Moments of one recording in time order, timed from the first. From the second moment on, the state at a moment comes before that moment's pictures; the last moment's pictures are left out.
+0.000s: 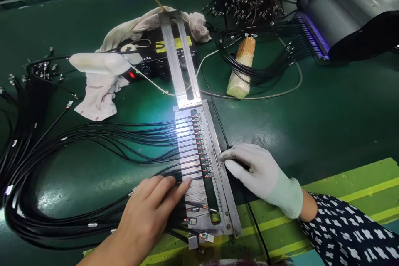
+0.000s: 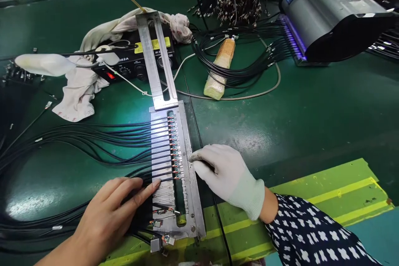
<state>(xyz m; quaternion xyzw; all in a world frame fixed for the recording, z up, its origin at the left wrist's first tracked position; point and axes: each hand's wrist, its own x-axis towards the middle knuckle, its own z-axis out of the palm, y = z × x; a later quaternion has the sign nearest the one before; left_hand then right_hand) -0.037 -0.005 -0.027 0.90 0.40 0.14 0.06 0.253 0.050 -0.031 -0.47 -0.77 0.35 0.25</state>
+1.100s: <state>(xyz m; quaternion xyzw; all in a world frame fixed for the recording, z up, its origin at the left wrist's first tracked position) -0.037 -0.009 -0.012 0.88 0.40 0.14 0.20 0.256 0.036 -0.027 -0.47 -0.77 0.36 0.25</state>
